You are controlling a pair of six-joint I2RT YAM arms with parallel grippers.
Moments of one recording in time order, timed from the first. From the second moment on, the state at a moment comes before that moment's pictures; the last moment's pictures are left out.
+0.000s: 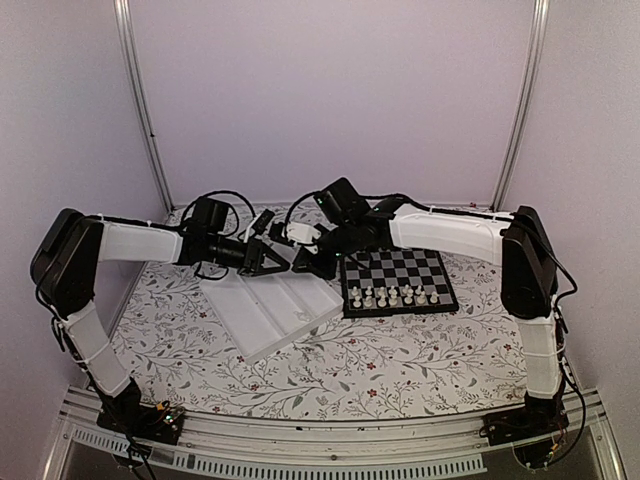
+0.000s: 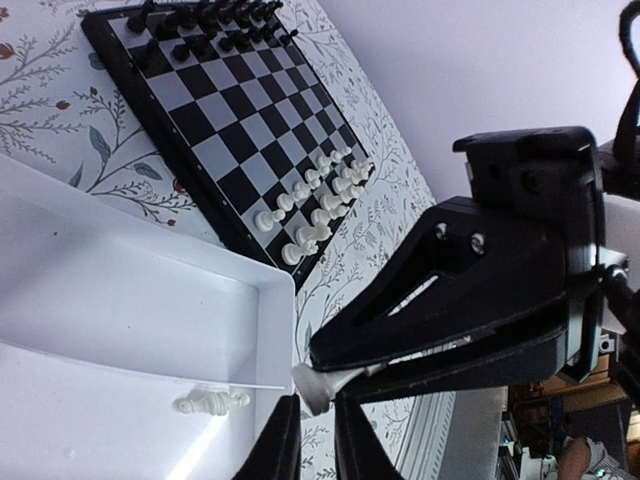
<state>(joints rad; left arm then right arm) -0.42 1.76 1.03 0.04 0.91 -0.38 0.89 2.15 1.83 -0.46 -0.27 -0.52</state>
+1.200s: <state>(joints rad) -0.42 1.69 1.04 -0.10 0.79 -0.27 0.31 1.78 1.33 -1.07 -0.11 -0.87</state>
